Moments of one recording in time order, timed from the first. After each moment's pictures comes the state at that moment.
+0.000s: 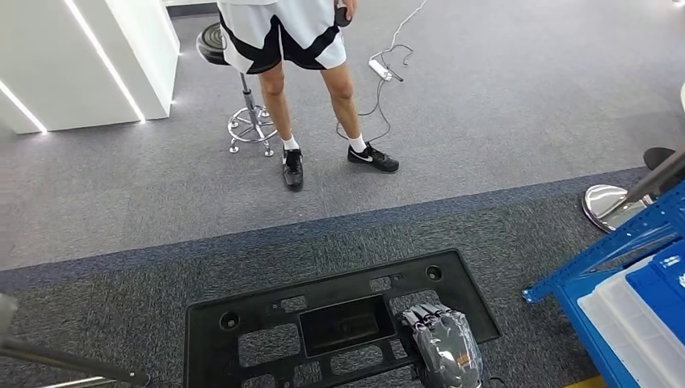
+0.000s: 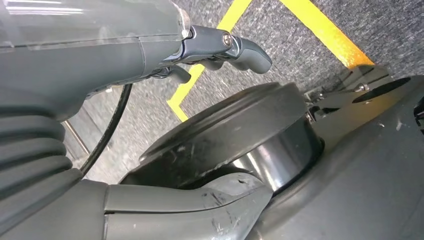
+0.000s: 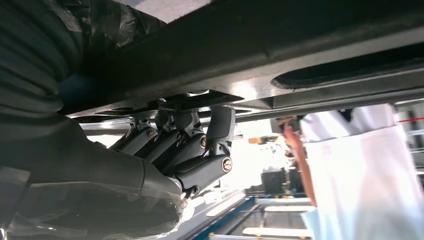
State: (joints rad) left arm -0.06 -0.21 0.46 -0.18 -0.92 -0.11 0.14; right arm 0.18 -0.31 0.66 -1.84 1.28 -0.60 0.22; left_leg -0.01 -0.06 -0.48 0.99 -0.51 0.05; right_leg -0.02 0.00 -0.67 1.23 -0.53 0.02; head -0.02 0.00
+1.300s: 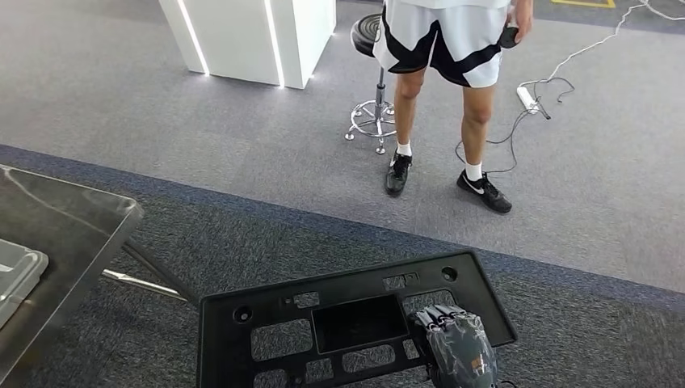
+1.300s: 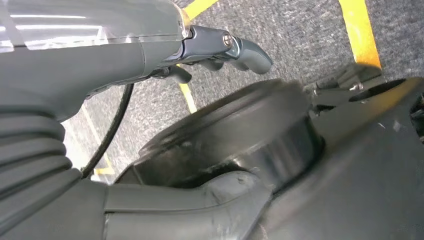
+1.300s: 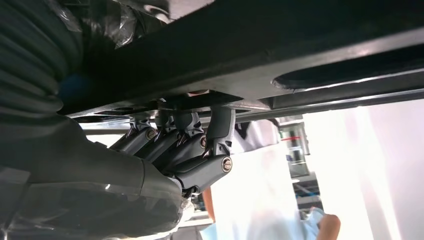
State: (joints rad) left arm -0.06 -0.22 0.46 -0.18 -0.93 -0.11 0.13; right arm 0.20 -0.36 0.67 -1.87 1.31 -0.63 0.29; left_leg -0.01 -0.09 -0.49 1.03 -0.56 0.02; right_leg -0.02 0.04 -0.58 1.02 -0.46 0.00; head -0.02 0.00
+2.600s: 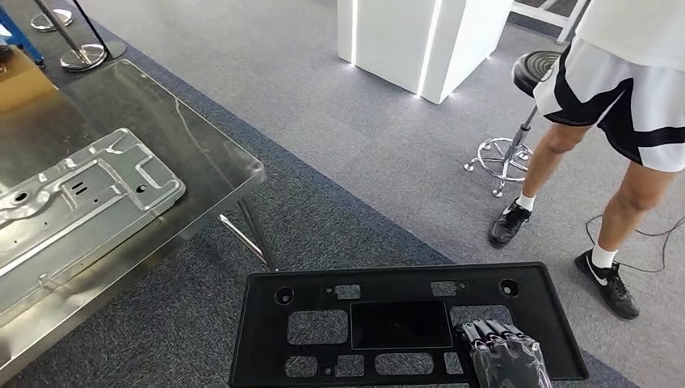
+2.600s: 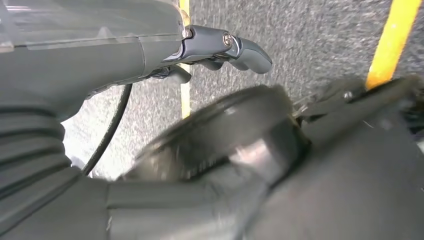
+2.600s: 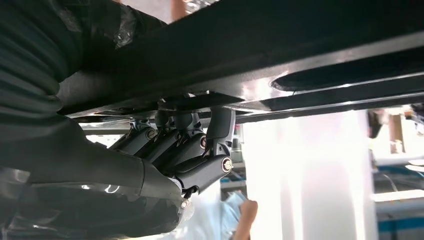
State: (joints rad) left arm -0.06 -0.21 0.46 -0.18 -0.92 -0.09 0.13; right arm 0.35 -0.57 0.68 -2.17 1.54 -0.49 0.69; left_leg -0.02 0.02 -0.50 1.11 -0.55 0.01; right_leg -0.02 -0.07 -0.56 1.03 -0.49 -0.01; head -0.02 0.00
